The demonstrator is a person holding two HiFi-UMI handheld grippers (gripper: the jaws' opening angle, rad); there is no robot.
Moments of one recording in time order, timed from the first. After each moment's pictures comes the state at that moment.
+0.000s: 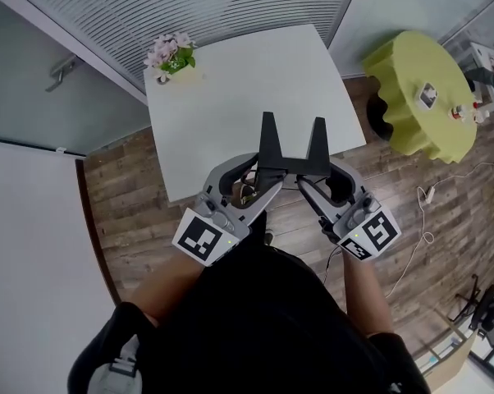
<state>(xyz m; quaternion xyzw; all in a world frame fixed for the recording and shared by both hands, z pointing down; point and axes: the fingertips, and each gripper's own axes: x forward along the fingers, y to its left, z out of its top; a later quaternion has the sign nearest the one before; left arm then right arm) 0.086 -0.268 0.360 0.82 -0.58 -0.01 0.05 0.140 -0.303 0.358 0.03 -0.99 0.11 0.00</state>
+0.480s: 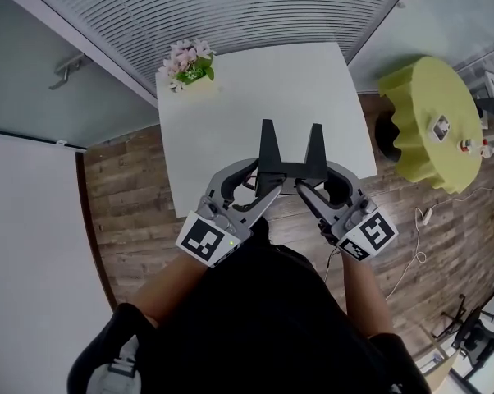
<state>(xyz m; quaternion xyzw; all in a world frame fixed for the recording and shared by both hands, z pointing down) -0.008 -0.304 0.382 0.79 -0.61 -0.03 0.08 0.042 -0.343 0.379 -0.01 -0.99 0.13 0.04</state>
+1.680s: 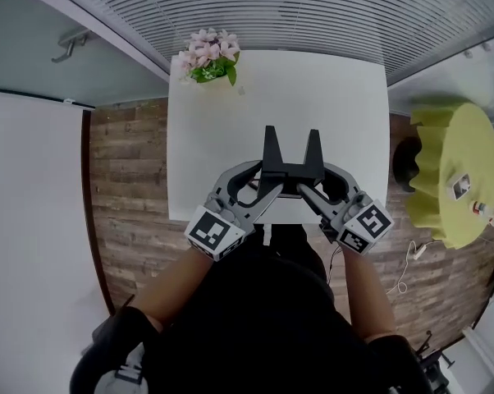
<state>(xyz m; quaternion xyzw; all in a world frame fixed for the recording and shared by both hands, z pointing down) -0.090 -0.380 0.487 0.71 -0.68 -0.03 0.19 -0.053 -0.432 0.488 -0.13 -0.96 0.22 0.14</state>
